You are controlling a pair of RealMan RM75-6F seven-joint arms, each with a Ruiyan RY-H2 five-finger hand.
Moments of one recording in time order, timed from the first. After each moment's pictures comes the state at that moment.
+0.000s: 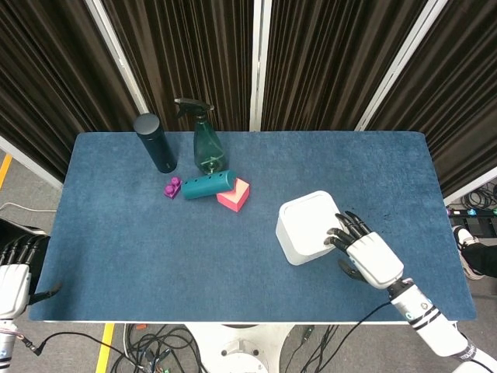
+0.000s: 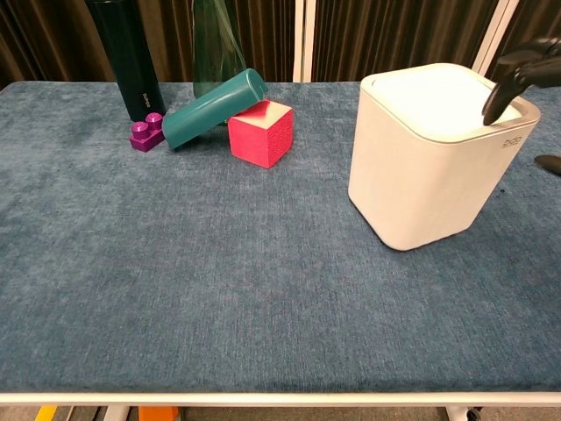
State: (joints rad) left arm -0.01 -1.23 -0.03 -1.46 1.50 1.55 -0.04; right arm 0.42 -1.05 0.03 -1.78 -1.69 1.15 -0.08
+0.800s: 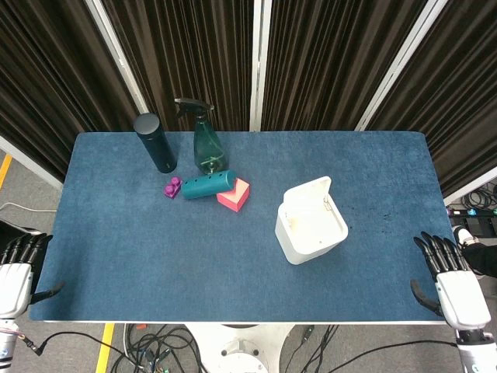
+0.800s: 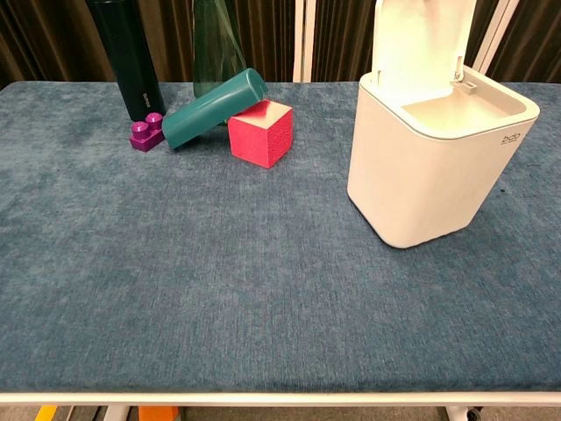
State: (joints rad) left arm -0.02 -1.22 -0.03 -1.48 1.52 1.55 -0.03; right arm 0.06 -1.09 -0.06 -1.61 -1.66 1.61 0.07
